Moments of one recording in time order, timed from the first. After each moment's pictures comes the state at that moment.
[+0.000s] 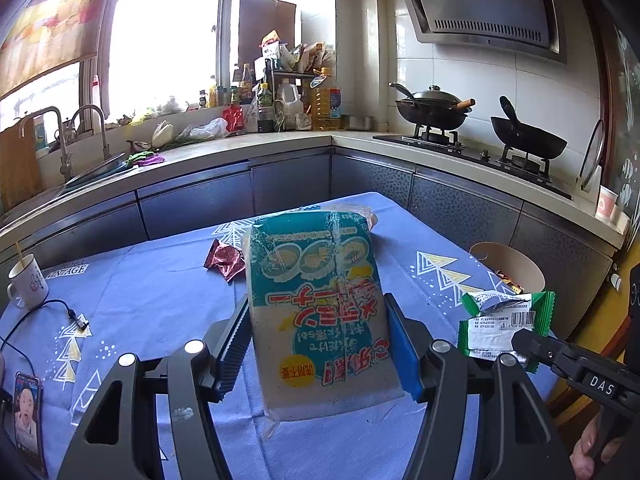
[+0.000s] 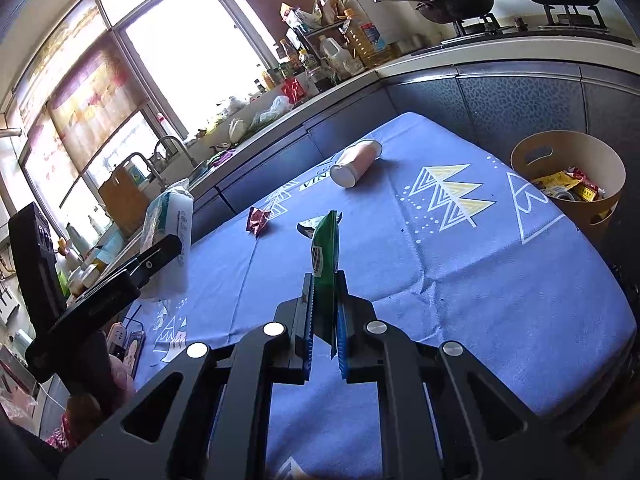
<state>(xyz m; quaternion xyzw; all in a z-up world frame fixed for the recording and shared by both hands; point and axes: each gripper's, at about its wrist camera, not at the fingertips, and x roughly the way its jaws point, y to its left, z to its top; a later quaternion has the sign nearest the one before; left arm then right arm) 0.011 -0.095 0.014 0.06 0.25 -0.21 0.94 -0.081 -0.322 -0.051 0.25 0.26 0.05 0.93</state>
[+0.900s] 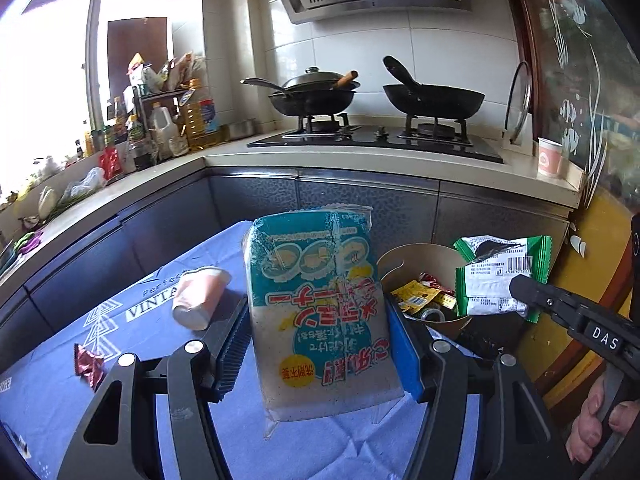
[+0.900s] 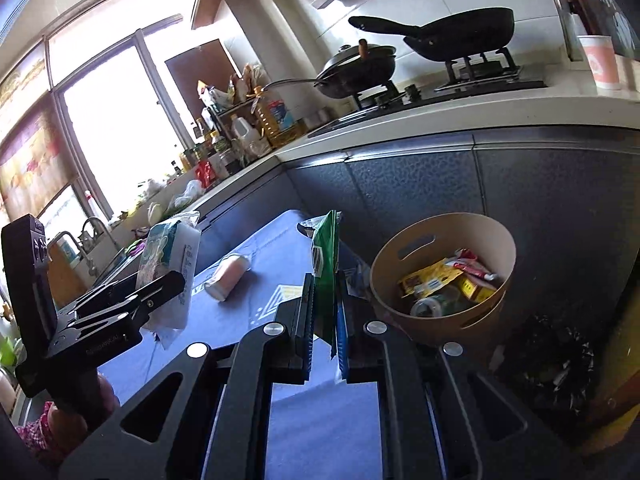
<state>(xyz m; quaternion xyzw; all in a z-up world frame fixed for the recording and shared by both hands) 0.048 -0.299 0.025 0.15 0.23 -0.37 0.89 -0.086 -0.486 -0.029 0.26 0.17 -0.12 0.94</state>
